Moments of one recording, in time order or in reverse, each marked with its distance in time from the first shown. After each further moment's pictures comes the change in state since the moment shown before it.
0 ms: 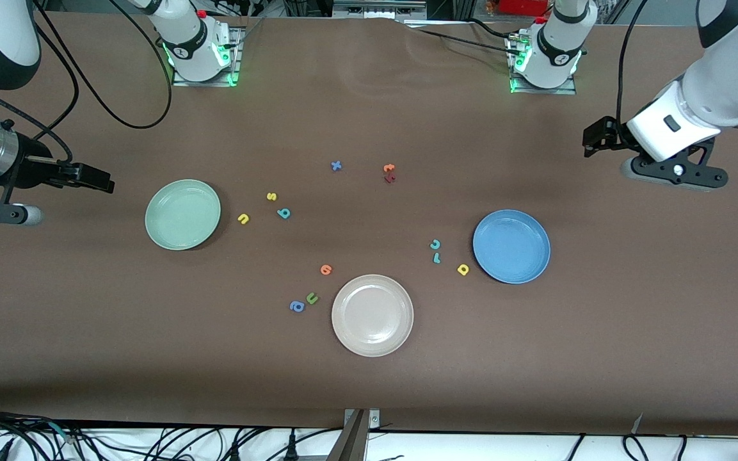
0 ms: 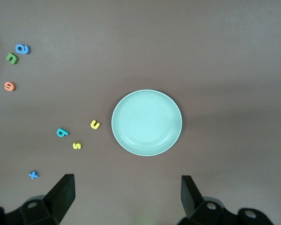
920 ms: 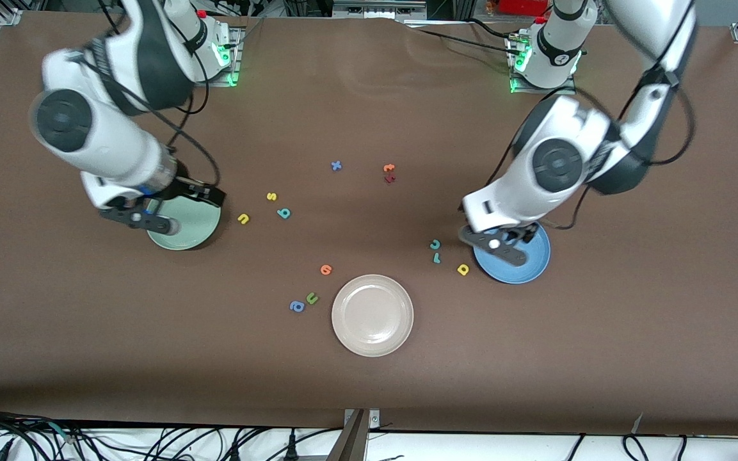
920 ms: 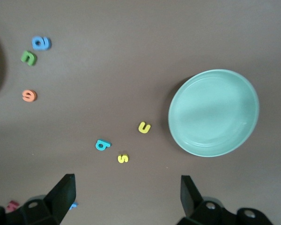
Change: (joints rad) left arm -0.243 0.410 -0.052 -0.037 0.126 0.508 0.002; right arm 0.269 0.027 0.033 -0.299 0.001 0.351 0.421
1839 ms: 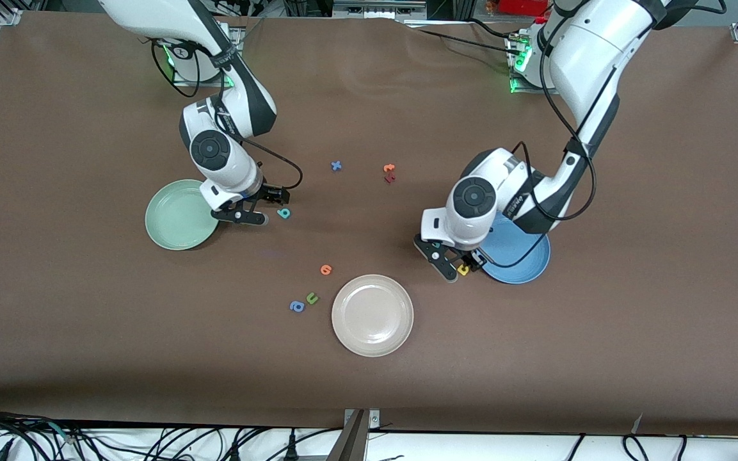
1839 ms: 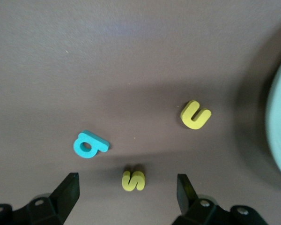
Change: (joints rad) left arm -0.036 0.221 0.007 0.001 0.251 0.230 0.245; right arm 0.011 0.156 0.140 -0.415 0.000 0.603 0.002
